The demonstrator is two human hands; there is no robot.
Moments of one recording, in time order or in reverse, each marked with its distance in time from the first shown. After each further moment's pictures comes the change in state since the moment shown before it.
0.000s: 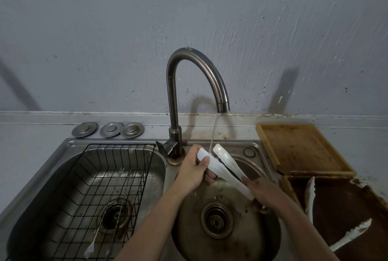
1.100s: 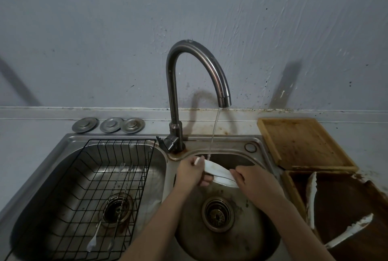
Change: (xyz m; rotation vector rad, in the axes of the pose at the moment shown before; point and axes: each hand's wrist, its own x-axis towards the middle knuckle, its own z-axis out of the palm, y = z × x) left_hand 0.006 -0.031 0.007 -0.044 0.235 -0.328; right_hand -0.012 -0.012 0.013 -0.525 0.344 -0.610
